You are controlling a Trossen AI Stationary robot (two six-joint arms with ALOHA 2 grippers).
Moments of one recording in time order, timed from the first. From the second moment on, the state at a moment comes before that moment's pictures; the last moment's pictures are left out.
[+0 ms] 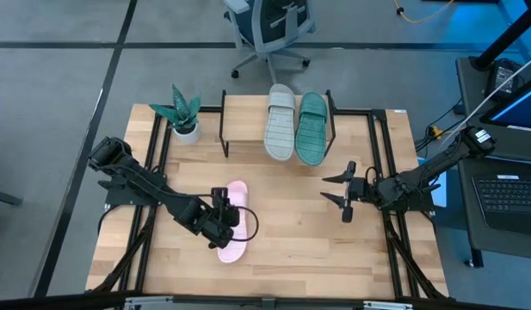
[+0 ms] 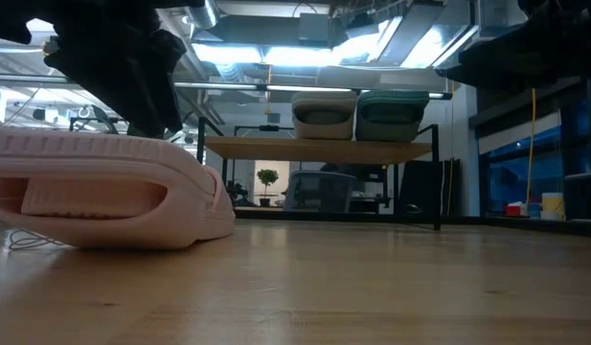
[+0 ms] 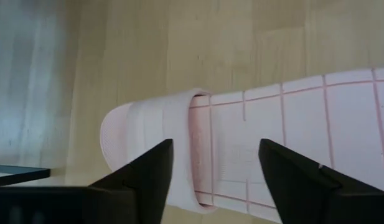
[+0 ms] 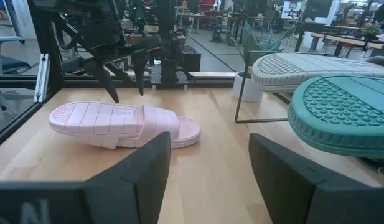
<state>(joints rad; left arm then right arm) -0.52 1.60 1.10 -0.75 -0.51 -0.44 0.50 0.79 0.17 0.53 0.68 0.02</state>
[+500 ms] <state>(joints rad) -0.52 1.60 1.10 -0.75 -0.51 -0.49 0.50 0.79 0.17 0.51 0.68 0.02</state>
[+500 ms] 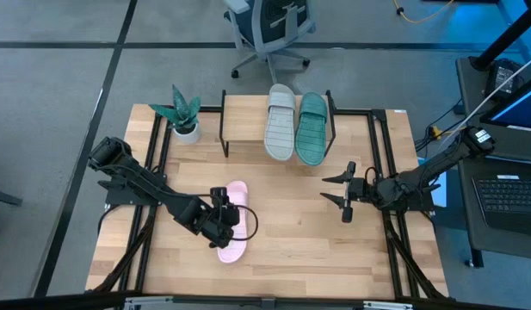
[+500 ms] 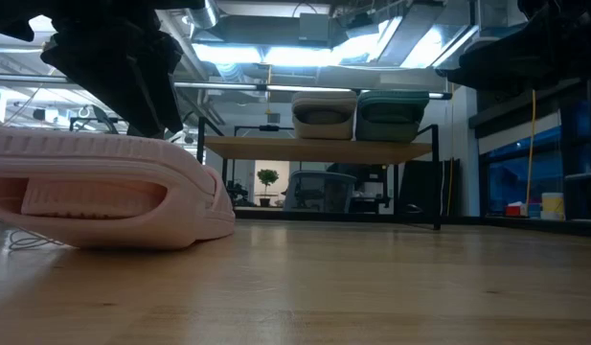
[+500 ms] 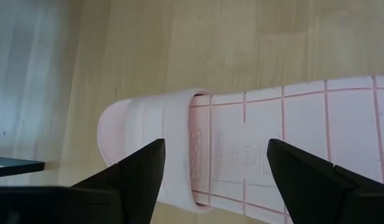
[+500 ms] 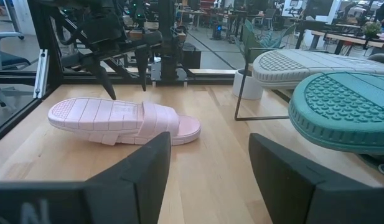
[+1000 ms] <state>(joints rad) -0.47 1.64 1.09 -0.78 -0.57 -0.52 0.50 0.79 0.17 0.48 0.68 0.05</state>
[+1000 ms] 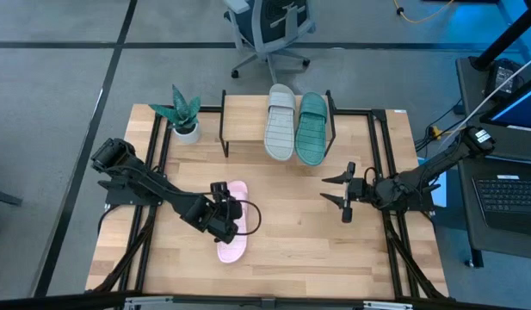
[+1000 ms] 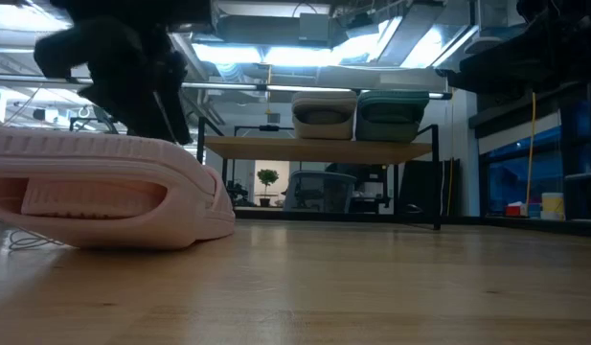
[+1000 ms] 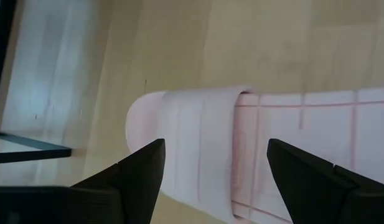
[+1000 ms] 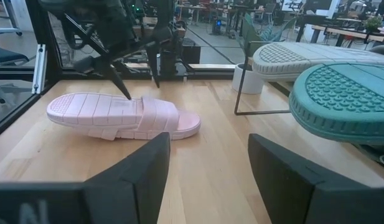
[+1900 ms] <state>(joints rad) -0.46 1.68 1.09 -0.80 -0.62 -0.51 0.50 0.79 0.17 0.47 0.68 0.05</state>
